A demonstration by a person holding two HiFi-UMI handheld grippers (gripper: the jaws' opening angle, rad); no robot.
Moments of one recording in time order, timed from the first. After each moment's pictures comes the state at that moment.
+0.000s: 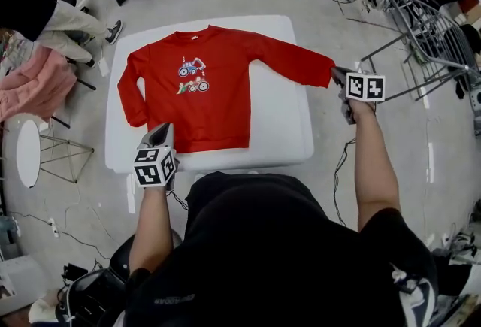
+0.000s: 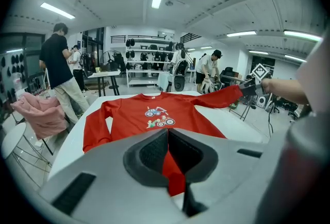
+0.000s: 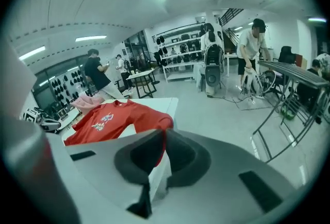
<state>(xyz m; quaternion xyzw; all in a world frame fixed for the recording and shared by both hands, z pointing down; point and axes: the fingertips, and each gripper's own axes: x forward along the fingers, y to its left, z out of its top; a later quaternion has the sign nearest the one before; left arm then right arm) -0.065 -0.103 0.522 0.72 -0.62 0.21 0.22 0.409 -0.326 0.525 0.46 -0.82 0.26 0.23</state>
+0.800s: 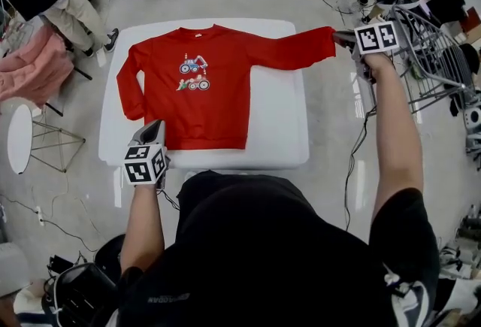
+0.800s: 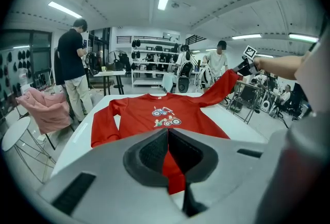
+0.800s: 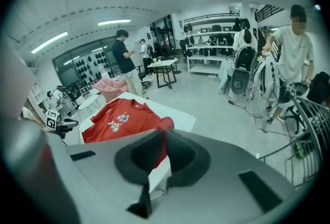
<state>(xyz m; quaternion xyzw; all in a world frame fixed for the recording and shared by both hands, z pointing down) -0.086 -0.094 0.519 0.71 -0.64 0.19 0.23 0.356 -0.411 0.418 0.33 -0.86 0.22 0.32</state>
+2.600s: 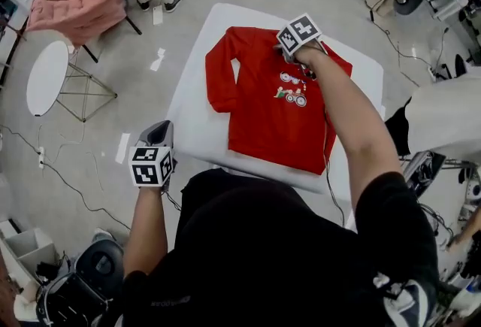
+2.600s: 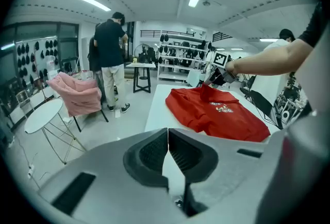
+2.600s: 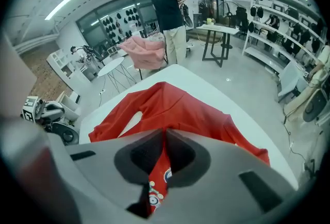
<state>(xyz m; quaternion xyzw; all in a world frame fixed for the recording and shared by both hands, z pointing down) -0.332 0.001 0.537 0.62 -0.71 0.18 0.28 -0.174 -0.357 0.570 0.11 -0.84 0.17 0.51</state>
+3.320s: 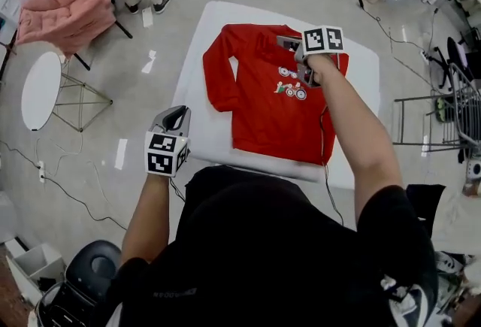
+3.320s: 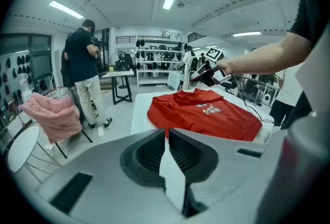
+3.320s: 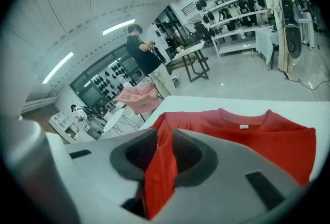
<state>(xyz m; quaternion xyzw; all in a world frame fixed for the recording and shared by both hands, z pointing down) -0.311 -0.058 0.529 0.71 -0.64 0.22 0.21 -0.157 -0.359 0.522 0.20 -0.88 0.35 0.26</state>
